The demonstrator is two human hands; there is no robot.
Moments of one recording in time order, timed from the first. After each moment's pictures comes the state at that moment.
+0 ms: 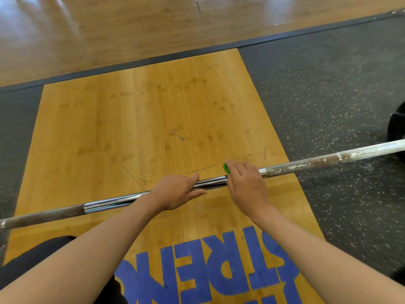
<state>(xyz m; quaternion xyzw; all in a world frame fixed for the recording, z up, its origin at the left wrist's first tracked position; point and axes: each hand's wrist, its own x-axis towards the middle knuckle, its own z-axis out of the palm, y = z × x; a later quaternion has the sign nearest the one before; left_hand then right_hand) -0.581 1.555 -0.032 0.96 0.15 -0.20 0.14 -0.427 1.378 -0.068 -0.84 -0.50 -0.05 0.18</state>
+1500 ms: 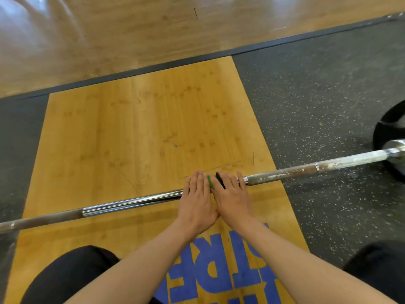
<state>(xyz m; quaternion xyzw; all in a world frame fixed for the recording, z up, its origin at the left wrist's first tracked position) -0.534 1.444 -0.021 0.94 0.29 -0.18 0.05 -0.433 1.359 -0.069 -0.83 -0.52 -0.03 0.19</state>
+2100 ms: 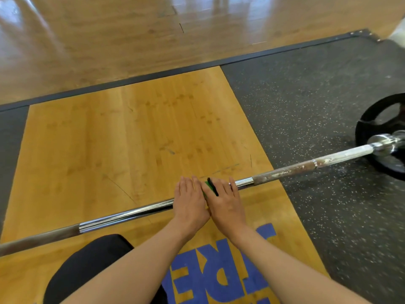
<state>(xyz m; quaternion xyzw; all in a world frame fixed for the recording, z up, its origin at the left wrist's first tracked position) -0.548 1.481 -0.025 0.93 0.32 -0.17 0.09 -0.471 1.380 -0.075 -0.84 -0.51 -0.08 0.19</state>
